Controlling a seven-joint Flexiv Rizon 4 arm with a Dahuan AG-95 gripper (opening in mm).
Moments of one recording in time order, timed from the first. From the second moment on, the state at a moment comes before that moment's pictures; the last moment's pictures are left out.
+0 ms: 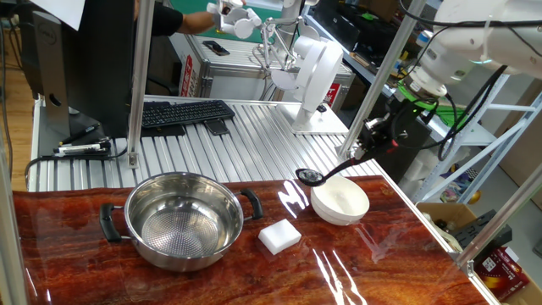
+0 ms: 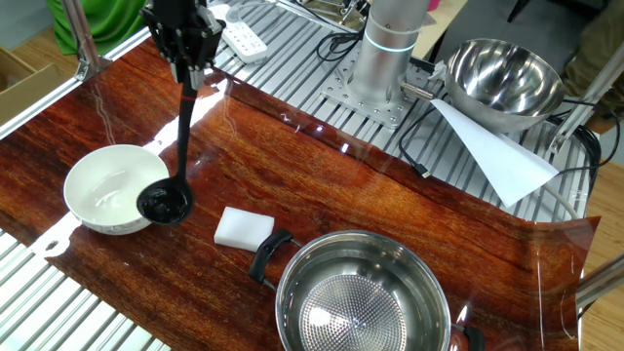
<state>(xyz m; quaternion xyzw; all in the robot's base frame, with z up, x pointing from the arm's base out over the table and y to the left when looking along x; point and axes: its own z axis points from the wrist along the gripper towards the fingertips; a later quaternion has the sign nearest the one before) 0.539 -0.149 0.314 0.00 1.00 0.06 0.08</state>
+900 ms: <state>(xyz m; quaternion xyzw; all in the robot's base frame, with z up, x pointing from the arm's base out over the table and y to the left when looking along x) 0.531 -0.199 0.303 -0.02 0.99 0.07 0.08</state>
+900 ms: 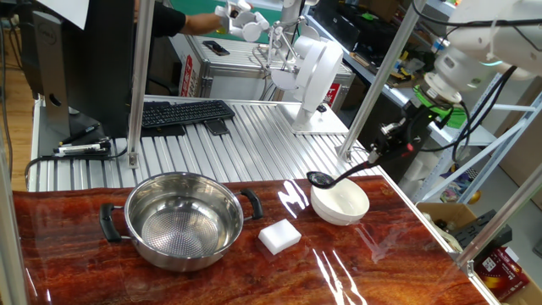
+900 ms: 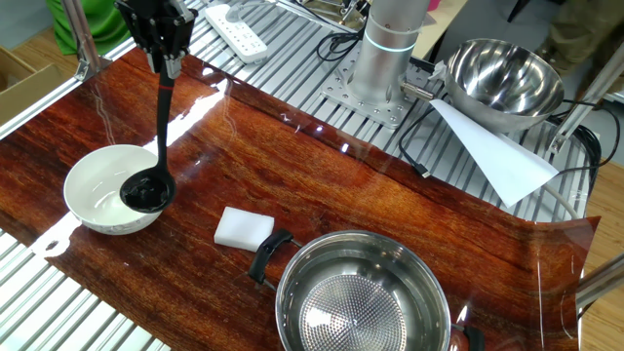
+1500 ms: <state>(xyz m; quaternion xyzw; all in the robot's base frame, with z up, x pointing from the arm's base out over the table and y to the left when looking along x) 0.528 -0.212 0.299 -0.02 0.99 0.09 0.08</state>
